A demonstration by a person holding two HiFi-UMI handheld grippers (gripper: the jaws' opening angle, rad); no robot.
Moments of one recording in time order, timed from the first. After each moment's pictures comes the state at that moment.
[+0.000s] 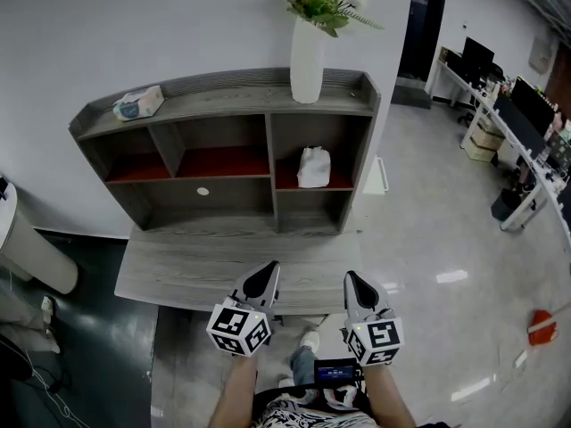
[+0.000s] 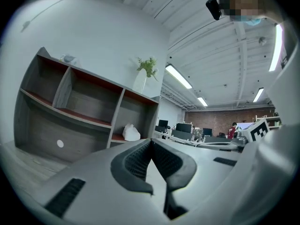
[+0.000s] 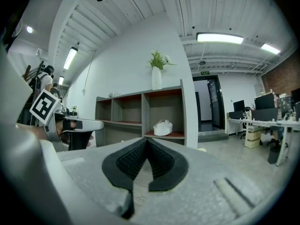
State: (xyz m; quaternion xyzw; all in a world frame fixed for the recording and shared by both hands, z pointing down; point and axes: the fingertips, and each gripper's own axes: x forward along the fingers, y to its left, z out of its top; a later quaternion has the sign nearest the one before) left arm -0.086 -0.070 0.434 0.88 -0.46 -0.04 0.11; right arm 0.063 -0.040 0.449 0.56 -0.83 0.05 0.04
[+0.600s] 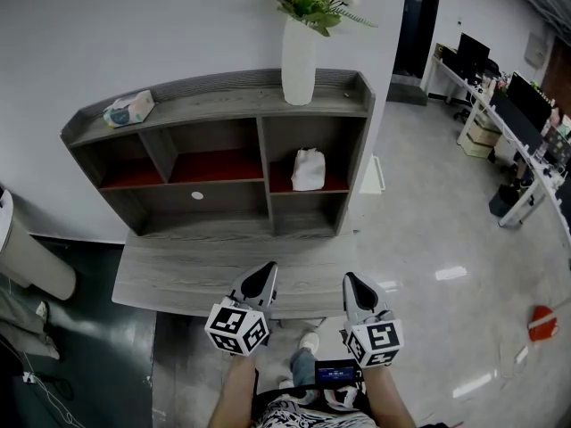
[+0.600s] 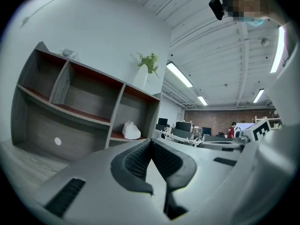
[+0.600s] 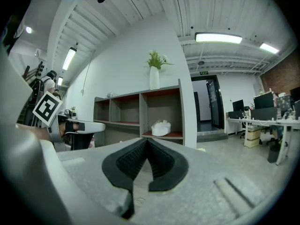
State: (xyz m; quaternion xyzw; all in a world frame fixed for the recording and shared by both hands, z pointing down) left arm -0.081 -0.088 0.443 0.88 -0.45 -0.03 0.12; right arm 0.070 -0.049 0.451 0.56 -0.83 0.05 0.03
